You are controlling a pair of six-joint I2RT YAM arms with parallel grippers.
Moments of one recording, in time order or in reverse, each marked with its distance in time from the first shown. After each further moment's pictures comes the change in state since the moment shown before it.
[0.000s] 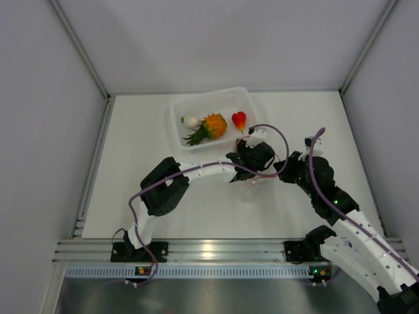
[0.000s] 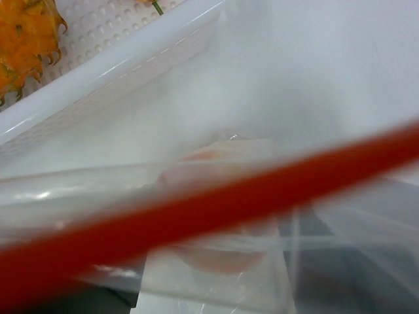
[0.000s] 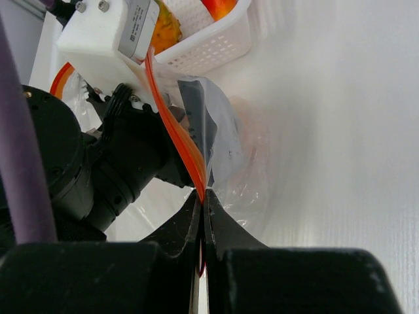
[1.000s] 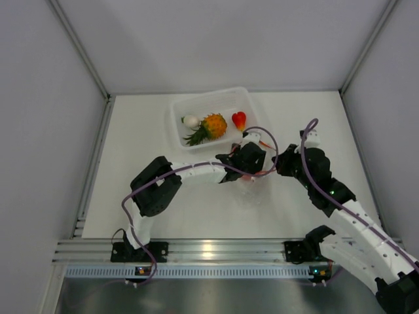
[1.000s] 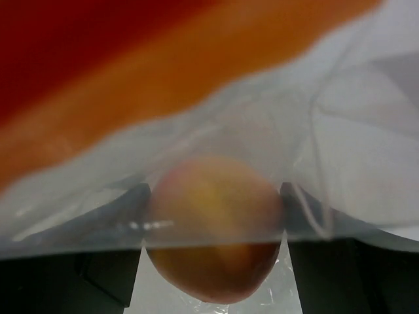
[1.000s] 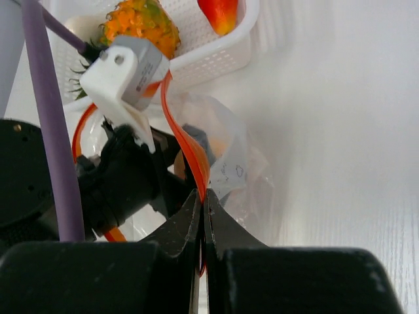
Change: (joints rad) left arm 0.048 -0.070 -0.144 0.100 0.277 -0.017; right arm 0.000 0.098 0.063 0.021 0.003 -0.052
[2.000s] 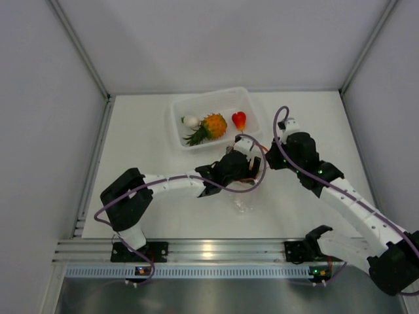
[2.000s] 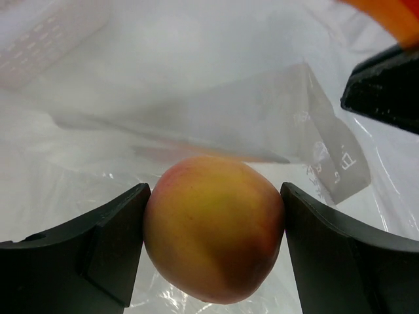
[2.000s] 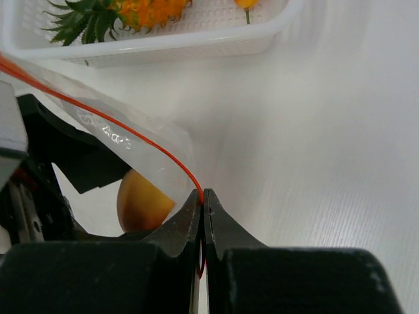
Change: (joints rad) left arm -0.035 -0.305 -0.349 0.301 0.130 0.095; right arm 0.011 0.259 0.182 -0.057 -0.105 -0.227
